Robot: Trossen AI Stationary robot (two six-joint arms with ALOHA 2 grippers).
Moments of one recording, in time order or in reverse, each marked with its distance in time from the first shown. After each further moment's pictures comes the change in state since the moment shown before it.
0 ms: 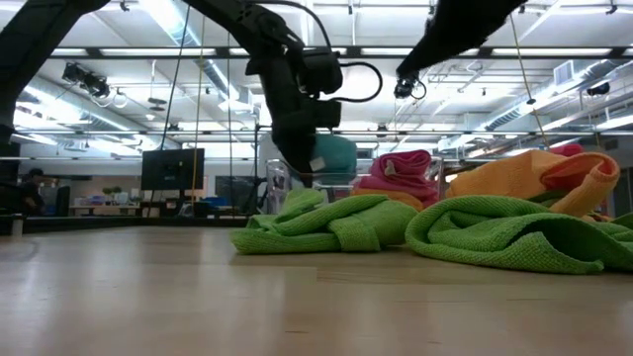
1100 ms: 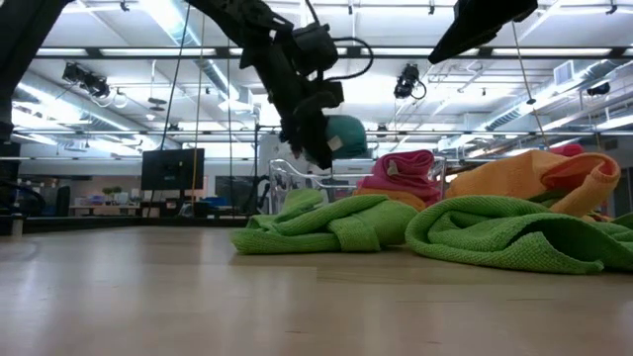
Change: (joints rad) left arm -0.032 -0.098 -0.107 0.238 -0.040 -0.315; right arm 0.196 0.003 0.089 -0.264 -0.002 0.271
